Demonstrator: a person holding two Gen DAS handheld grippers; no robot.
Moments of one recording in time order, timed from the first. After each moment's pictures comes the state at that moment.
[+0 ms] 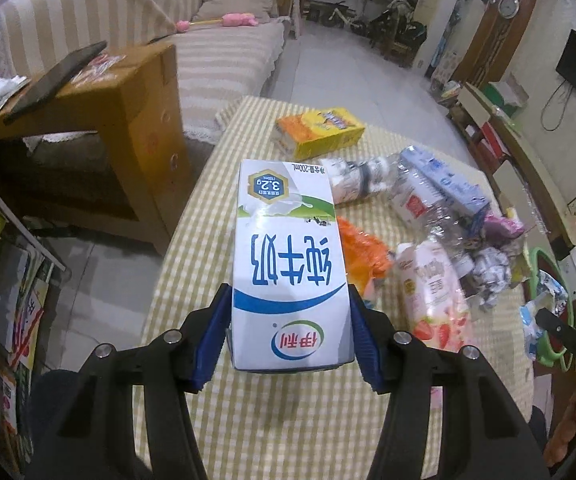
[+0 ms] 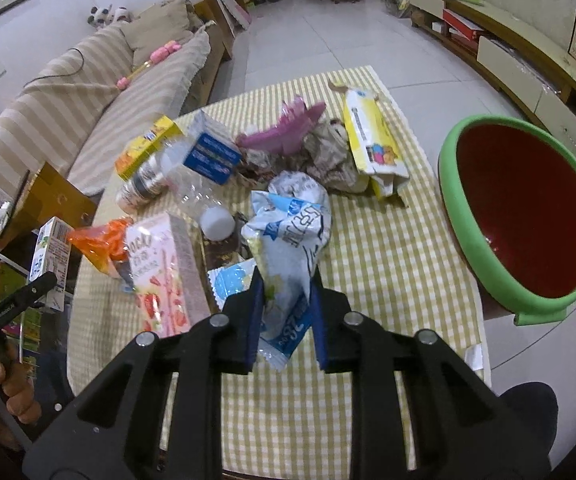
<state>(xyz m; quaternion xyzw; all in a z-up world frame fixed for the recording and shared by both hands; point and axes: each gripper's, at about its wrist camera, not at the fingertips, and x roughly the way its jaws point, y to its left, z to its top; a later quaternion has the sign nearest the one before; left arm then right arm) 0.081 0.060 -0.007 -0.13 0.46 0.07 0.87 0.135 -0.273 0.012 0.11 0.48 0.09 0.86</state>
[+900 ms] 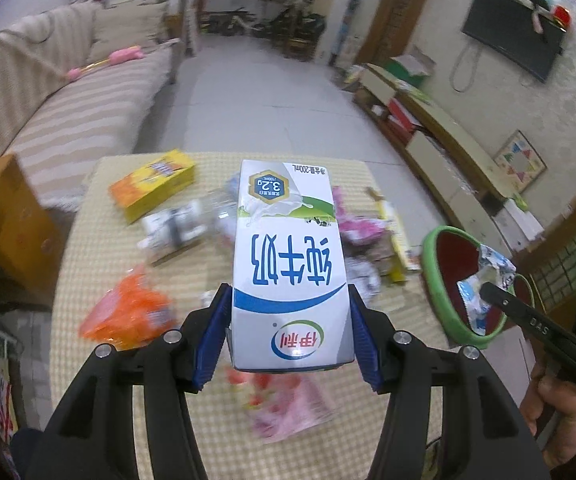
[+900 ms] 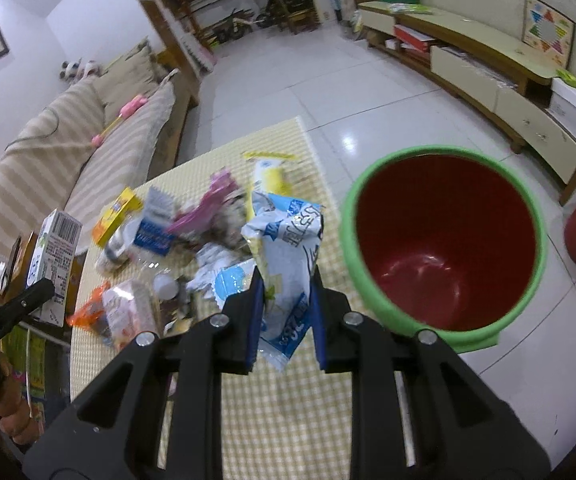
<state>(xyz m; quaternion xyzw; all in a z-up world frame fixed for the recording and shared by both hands) 0.127 -0.074 0.047 -0.08 0.44 -0.09 0.89 0.136 -0.372 0.041 0.16 0.44 0.02 0.89</state>
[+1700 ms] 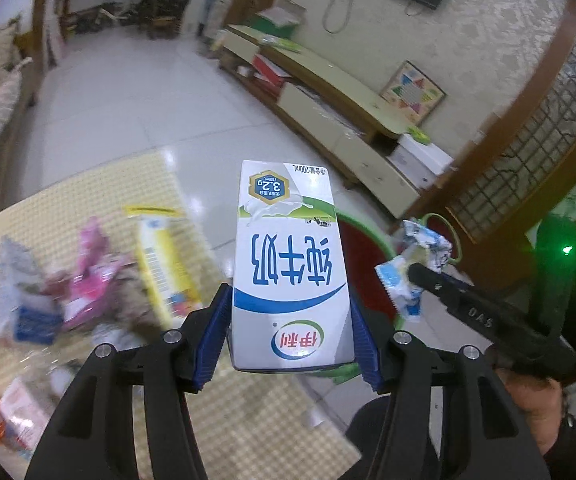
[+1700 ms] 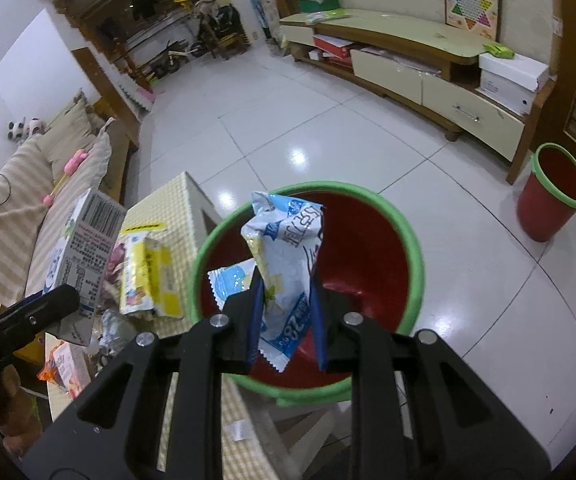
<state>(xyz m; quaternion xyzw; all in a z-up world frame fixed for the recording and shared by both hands) 0.194 -0.290 0.037 -0.03 0.47 -0.31 0.83 0.140 -0.515 0.037 0.21 0.42 -0.08 0.88</state>
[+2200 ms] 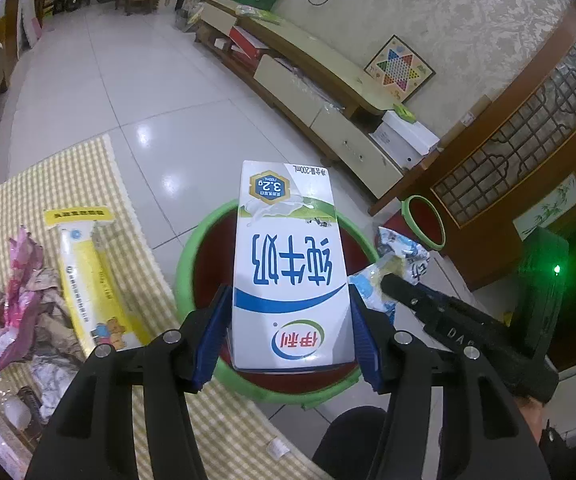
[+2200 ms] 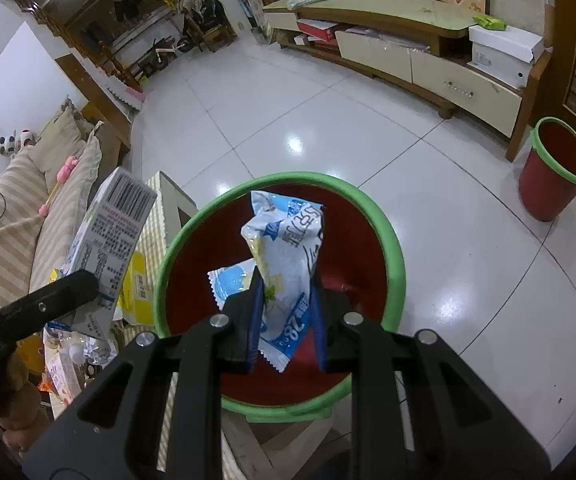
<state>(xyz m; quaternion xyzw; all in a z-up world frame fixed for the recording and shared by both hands) 0.222 -0.348 0.005 -0.04 0.51 -0.34 0.79 0.152 -0.541 0.007 0.24 0.44 -0.08 0.86</state>
